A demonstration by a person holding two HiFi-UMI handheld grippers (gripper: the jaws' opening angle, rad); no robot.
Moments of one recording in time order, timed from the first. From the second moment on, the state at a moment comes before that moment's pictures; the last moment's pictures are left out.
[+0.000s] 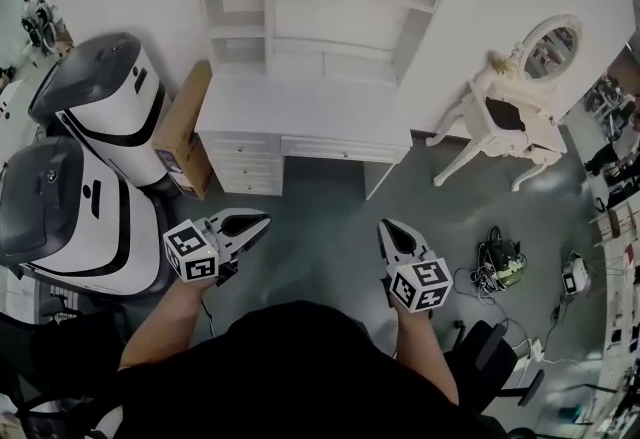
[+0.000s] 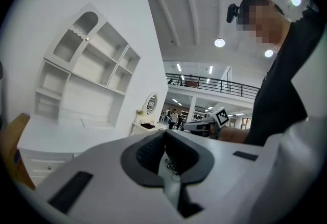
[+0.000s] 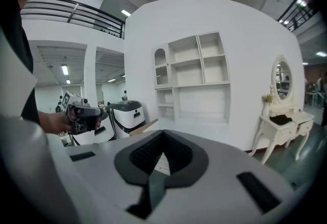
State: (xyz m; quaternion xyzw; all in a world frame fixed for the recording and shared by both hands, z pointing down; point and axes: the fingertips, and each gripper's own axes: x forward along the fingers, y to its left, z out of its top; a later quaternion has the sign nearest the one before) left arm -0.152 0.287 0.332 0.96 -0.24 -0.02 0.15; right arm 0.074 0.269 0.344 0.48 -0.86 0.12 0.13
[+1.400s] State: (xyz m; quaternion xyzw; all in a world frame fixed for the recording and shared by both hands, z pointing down) left arm -0.073 0.161 0.352 0.94 -0.28 0.01 0.17; right arm 0.140 0.108 0.372 0.44 -0.88 0.15 0.13
